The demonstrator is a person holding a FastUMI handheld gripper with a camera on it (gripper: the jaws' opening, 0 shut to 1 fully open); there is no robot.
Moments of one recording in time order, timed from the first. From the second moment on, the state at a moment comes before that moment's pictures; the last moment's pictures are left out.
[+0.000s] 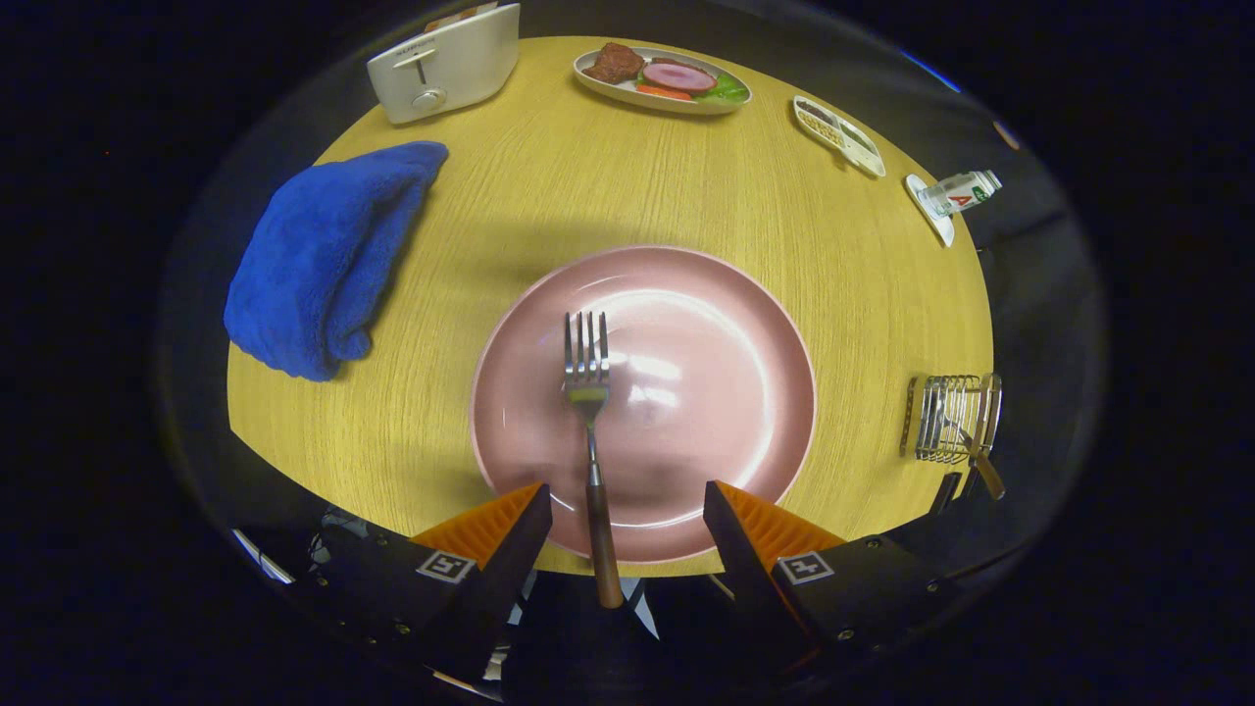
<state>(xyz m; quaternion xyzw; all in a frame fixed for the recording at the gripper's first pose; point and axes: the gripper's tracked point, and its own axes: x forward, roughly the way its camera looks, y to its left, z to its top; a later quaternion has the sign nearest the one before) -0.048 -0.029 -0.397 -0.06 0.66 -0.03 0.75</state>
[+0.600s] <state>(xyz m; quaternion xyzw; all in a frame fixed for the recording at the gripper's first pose) -0.042 -0.025 -0.416 -0.05 0.65 -0.02 0.76</state>
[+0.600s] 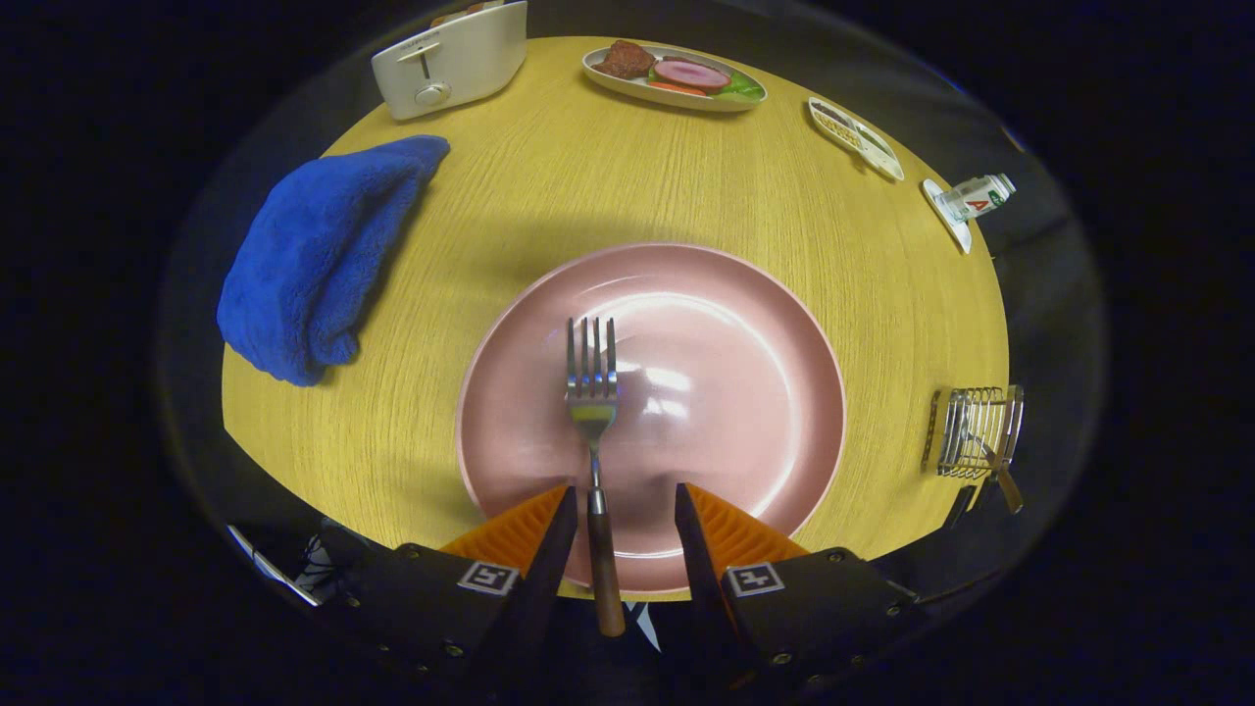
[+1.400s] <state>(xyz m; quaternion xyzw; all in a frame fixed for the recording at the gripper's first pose) -0.045 -0.026 -0.405 -0.03 0.66 -0.03 0.75</state>
